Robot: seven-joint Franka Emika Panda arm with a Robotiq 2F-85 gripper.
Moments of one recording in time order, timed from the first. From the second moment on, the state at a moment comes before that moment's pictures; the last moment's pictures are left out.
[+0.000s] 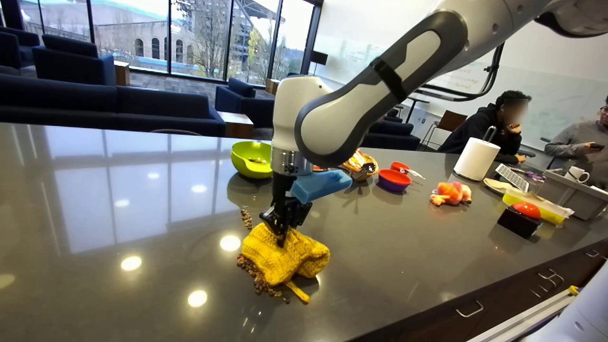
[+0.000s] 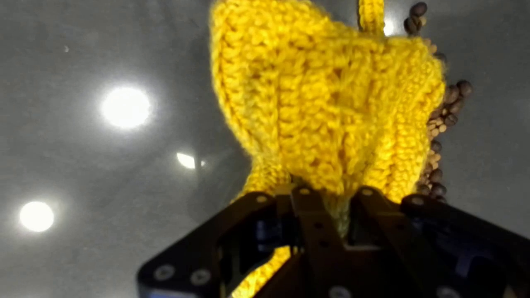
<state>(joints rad) 0.49 0.48 0.25 -2.07 -0.09 2.41 0.42</state>
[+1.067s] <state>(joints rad) 0.46 0.42 0.11 -2.03 -0.25 2.28 0.49</state>
